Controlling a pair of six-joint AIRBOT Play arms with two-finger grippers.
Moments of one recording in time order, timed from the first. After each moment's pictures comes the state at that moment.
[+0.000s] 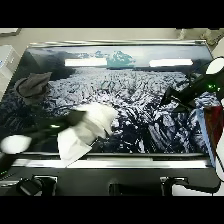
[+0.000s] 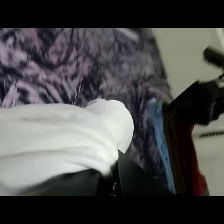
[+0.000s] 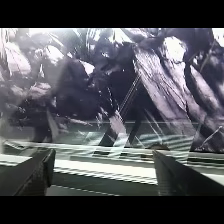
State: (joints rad) left arm -0.56 -0.83 0.66 0.63 -0.44 -1.60; right arm -0.13 -1.47 1.57 -1.19 1.74 1.73
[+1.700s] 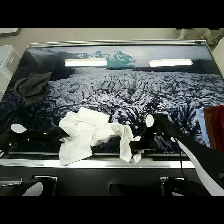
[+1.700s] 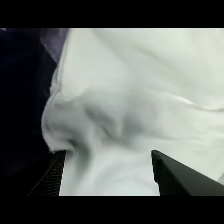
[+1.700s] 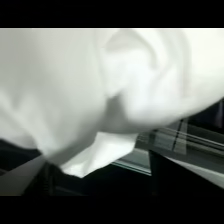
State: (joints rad) left arm 0.22 -1.13 0.53 0.94 -1.04 -1.50; right arm 0.42 -1.38 0.82 -1.21 1.39 1.67
